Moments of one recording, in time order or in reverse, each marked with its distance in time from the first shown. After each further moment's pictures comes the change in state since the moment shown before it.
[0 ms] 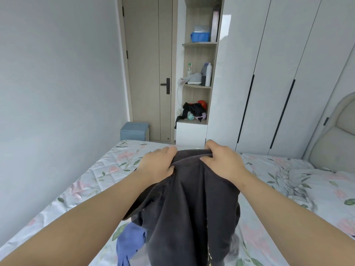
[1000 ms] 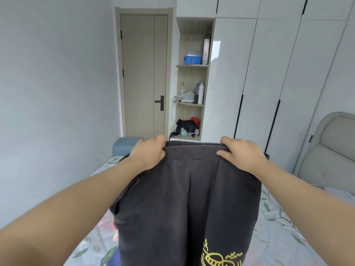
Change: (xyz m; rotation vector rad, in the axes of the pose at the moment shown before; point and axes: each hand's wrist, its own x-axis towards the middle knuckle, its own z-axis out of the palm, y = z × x) left_hand 0.036 -0.016 -0.064 -0.014 0.068 -0.078; right_hand 0.019 0.028 -0.077 -0.450 0.080 -0.063
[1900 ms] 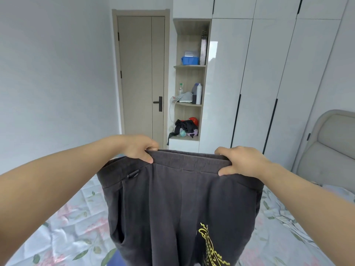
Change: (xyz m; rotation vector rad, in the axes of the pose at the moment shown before) left_hand 0.009 -0.031 -0.044 -0.064 -0.485 0.198; right_hand -0.014 0.006 0.000 -0.044 -0.278 -0.118
